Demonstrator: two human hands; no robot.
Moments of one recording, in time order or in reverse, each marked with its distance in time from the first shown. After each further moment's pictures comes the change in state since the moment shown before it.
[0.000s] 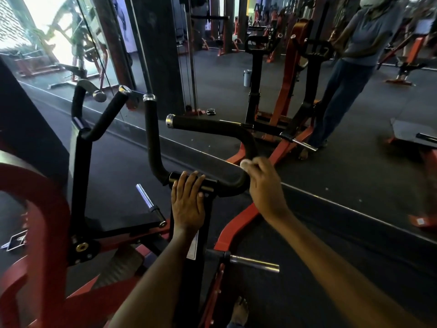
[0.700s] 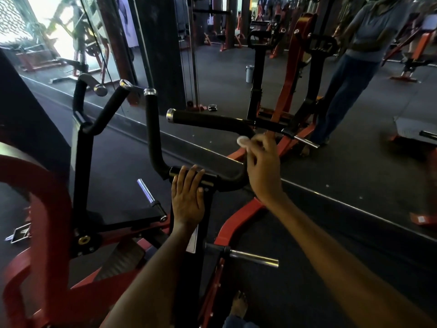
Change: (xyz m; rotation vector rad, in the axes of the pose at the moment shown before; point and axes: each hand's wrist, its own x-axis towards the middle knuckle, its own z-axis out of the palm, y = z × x) left_hand -0.001 -0.001 0.000 0.009 0.003 0.004; right_hand 0.029 -0.010 -0.005 0.161 0.111 0.107
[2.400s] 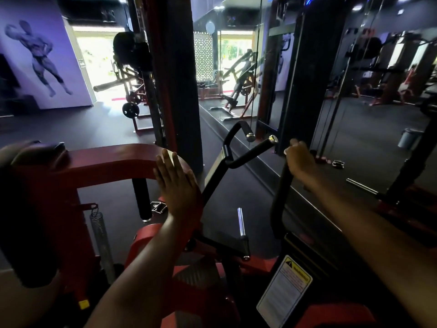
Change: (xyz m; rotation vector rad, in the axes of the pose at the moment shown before) left_hand 0.080 -0.130 -0.252 0.879 0.521 -0.478; right_hand 0.191 -0.122 0.209 -0.071 -0.618 -0.186
